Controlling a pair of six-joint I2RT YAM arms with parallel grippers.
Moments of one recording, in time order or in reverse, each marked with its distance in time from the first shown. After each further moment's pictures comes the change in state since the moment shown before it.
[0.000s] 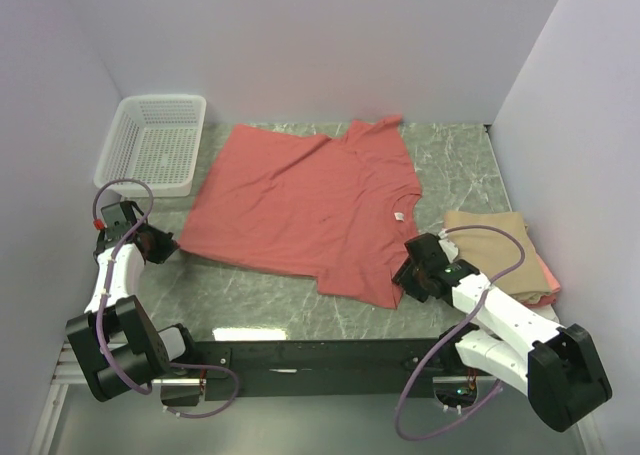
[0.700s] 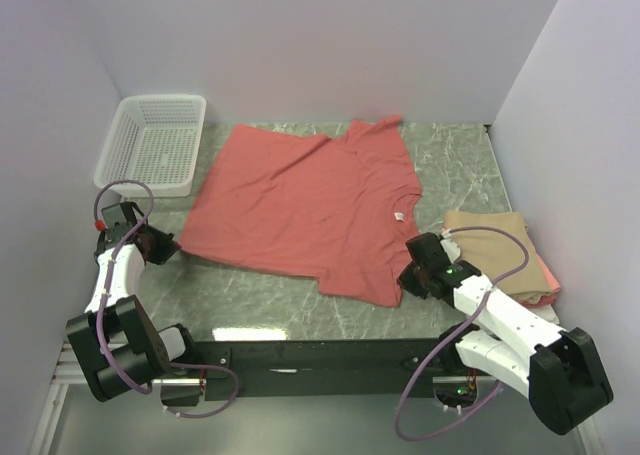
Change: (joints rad) left arm 0.002 0.000 -0.008 0.001 0.013 0.000; right arm -0.005 -0.025 -0.019 0.040 0.005 0.059
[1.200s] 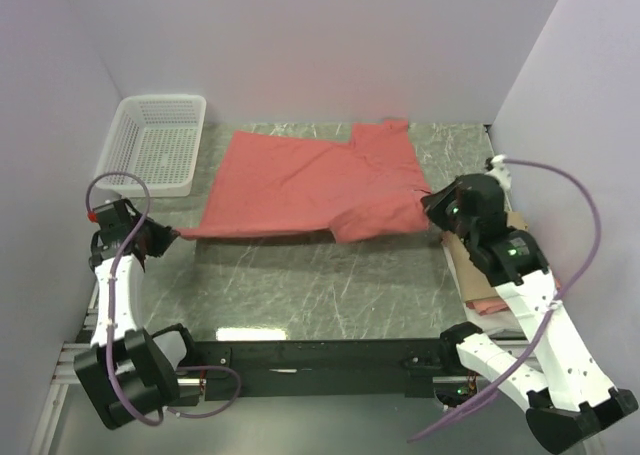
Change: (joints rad) left arm 0.000 -0.131 0.014 -0.010 0.066 -0.003; right arm -0.079 -0.115 0.641 -0.229 0.103 -0.222
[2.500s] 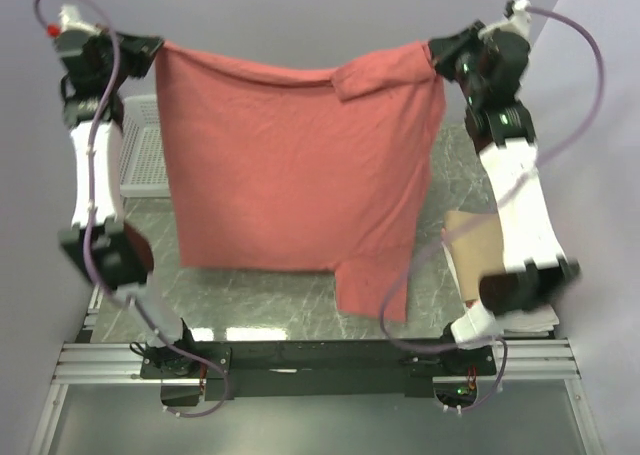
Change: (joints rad) left arm -0.173 0.703 1.275 0.281 0.138 -0.292; right arm -0.236 0.697 0.874 0.420 -0.244 -0.254
